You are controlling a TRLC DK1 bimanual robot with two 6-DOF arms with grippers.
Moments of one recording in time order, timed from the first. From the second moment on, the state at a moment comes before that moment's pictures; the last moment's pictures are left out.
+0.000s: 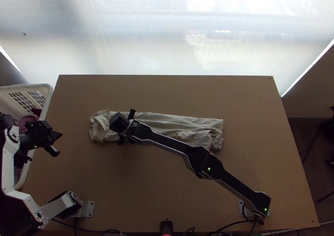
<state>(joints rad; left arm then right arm) 0.68 1.22 0.96 -0.89 0.51 1.33 1.09 2.63 2.34 -0.42 0.32 -0.39</state>
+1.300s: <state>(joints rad) 0.68 1.22 0.96 -0.88 0.52 1.38 1.16 2.28 1.89 -0.74 -0.10 -0.21</state>
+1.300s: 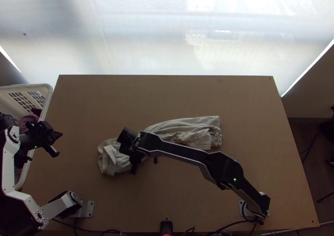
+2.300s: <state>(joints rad) 0.27 0.72 0.61 -0.83 0.74 1.54 1.24 2.08 1.72 -0.69 -0.06 -0.11</state>
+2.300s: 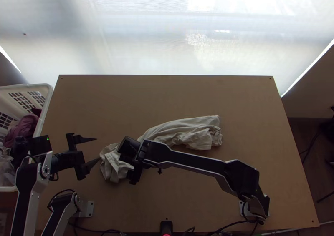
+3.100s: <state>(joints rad) 0.26 0.84 0.53 -0.82 0.74 2.04 1.34 2.09 1.70 -0.67 -0.01 -0.10</state>
